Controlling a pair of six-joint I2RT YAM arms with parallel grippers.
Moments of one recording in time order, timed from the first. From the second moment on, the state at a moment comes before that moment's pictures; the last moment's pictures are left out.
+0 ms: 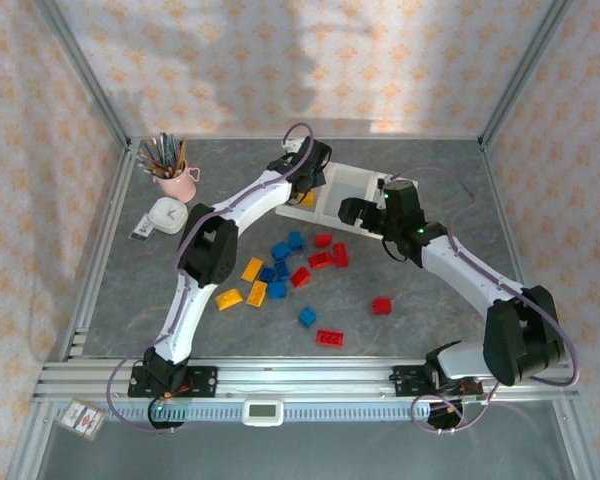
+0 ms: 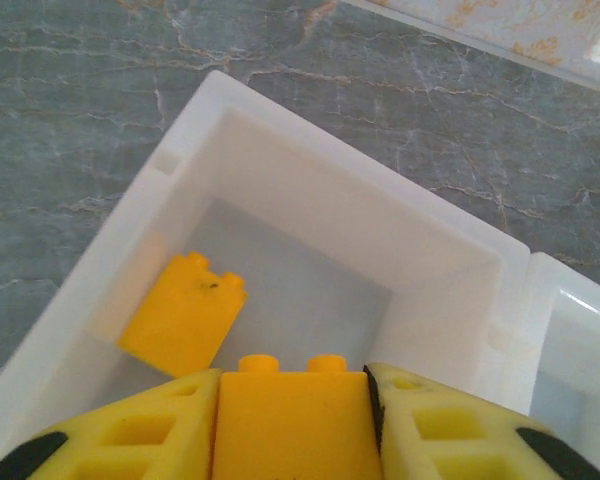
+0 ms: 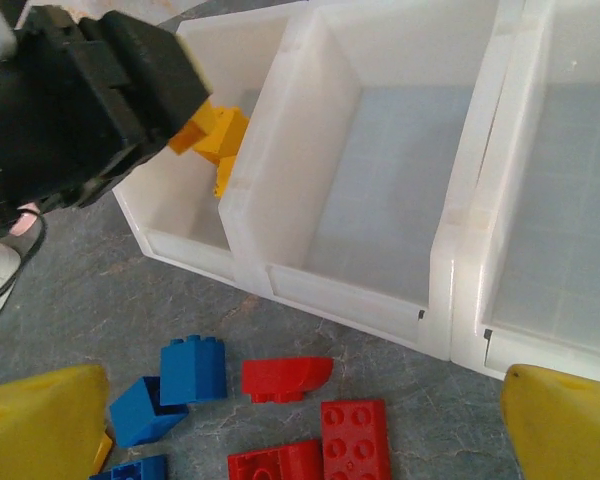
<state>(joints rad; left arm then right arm) -0.53 2.36 2.09 -0.58 -0.33 -0.74 0.38 1.35 0.89 -0.19 -0.12 0.55</state>
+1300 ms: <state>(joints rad) -0.54 1.21 0.82 -0.63 -0.29 -0.98 0.69 1.34 0.82 -0.22 -0.23 0.47</state>
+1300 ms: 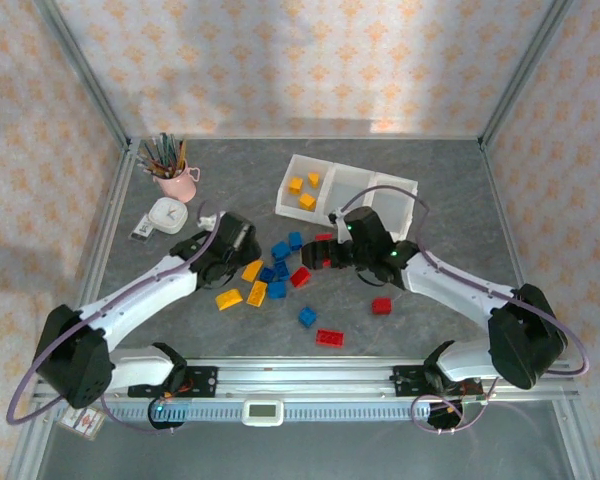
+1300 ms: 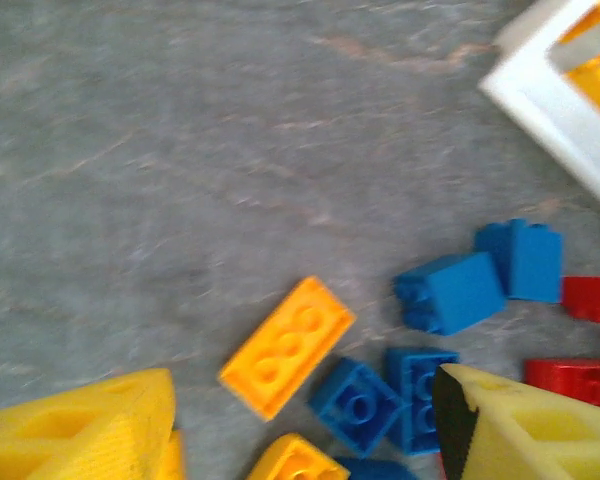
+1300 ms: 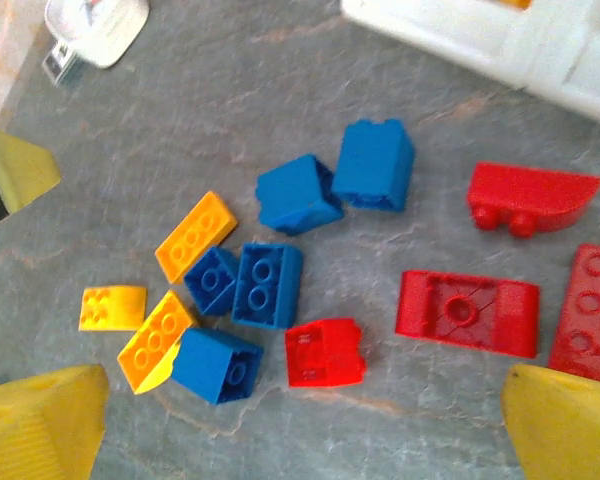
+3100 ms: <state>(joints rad) -0.60 1.33 0.60 -0.65 -0.27 -1.07 0.77 1.35 0.80 -0.18 -0.18 0.51</state>
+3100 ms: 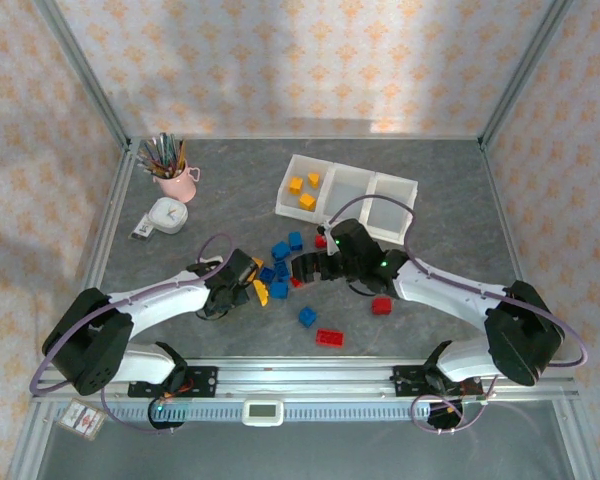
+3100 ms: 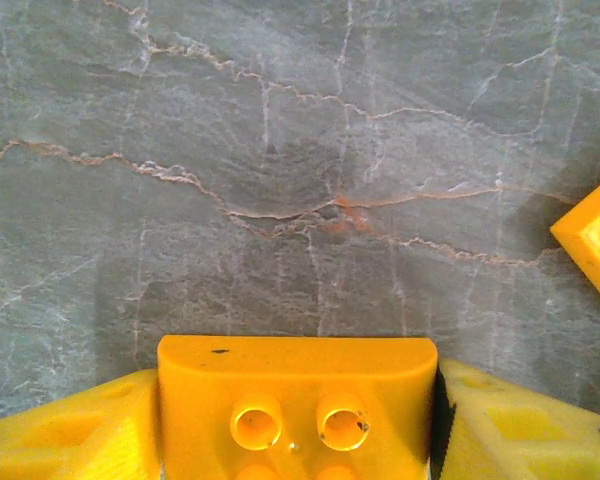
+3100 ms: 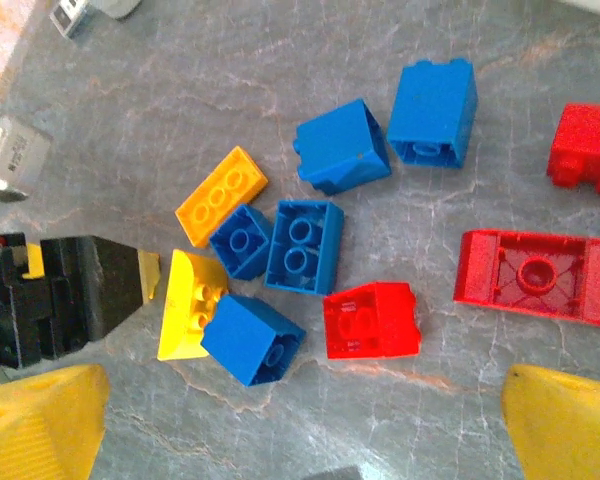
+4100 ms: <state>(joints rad) -0.56 2.21 1.95 -0.60 -0.36 -0.87 0.34 1.33 0.89 -0.23 -0.17 0.54</state>
